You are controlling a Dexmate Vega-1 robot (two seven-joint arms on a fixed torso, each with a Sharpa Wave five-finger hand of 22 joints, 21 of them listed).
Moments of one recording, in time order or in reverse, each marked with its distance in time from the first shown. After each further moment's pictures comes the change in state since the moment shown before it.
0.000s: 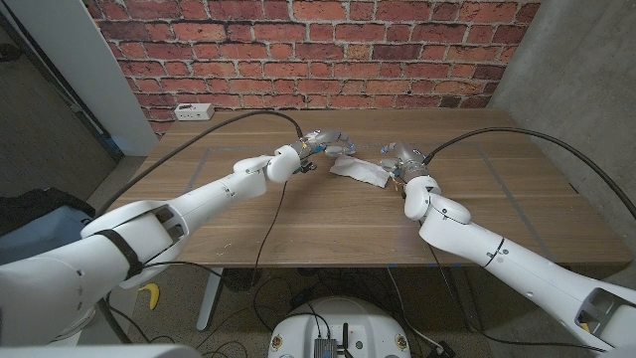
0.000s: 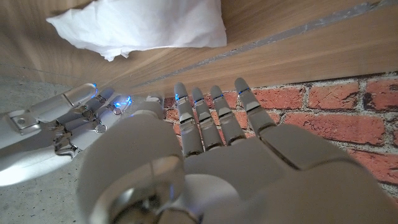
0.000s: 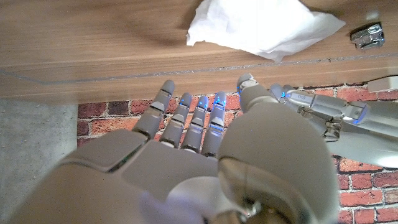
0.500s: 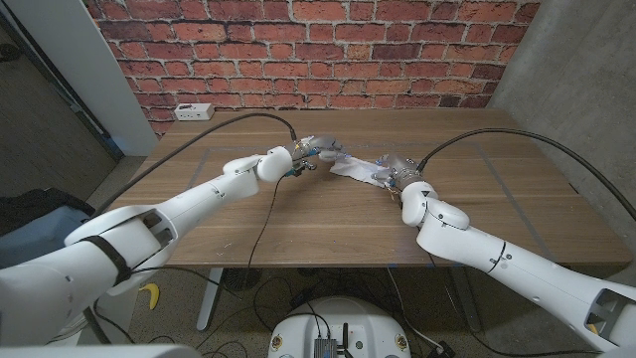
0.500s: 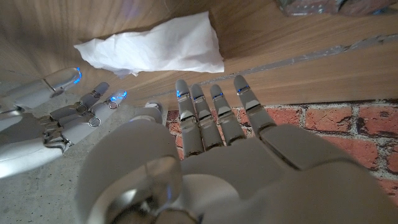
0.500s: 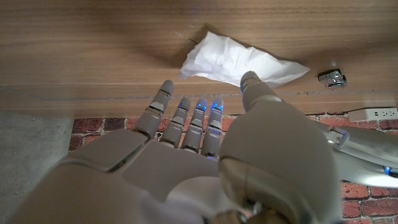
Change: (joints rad) left arm 0.026 0.038 -0.038 -0.040 -0.026 -0.007 -0.121; left_hand -0.092 0.000 0.021 0.031 0.000 -0.019 0.023 -0.051 -0.005 -0.012 0.006 -0.034 -0.018 -0.032 -0.001 -0.039 -0.005 -0.004 -0.002 -0.010 -0.010; right arm 0.030 -0.029 -0.081 -0.070 -0.012 -0.115 0.096; right_hand 0.007 -0.022 -0.007 -0.025 0.011 -0.085 -0.024 -0.011 -0.005 -0.066 -0.020 -0.017 0.000 -0.059 -0.002 -0.030 -0.023 -0.015 0.007 -0.008 0.000
